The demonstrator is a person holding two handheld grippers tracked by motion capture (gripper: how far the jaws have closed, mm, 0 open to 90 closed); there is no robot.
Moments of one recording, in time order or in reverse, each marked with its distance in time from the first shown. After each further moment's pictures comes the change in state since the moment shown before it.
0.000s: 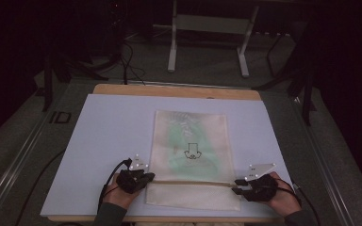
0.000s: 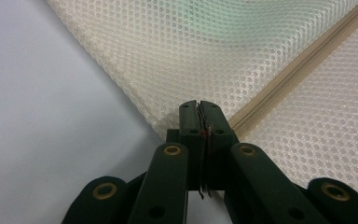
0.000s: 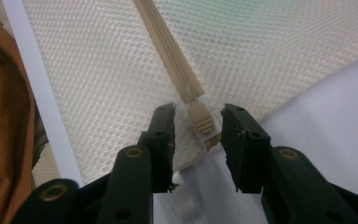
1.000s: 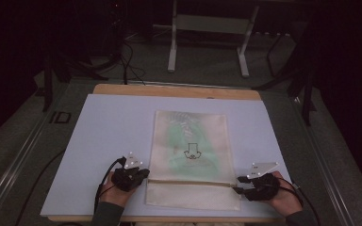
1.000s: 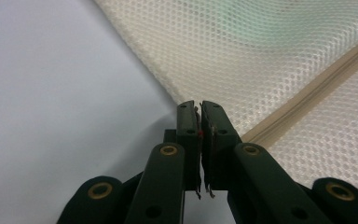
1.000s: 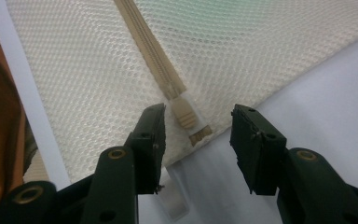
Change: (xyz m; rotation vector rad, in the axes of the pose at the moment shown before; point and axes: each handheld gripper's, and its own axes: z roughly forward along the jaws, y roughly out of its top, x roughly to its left) left arm 0.010 -0.003 -0.008 -0.025 0.084 -0.035; right arm -0.005 -0.003 -0.003 -0.013 -0.029 0.036
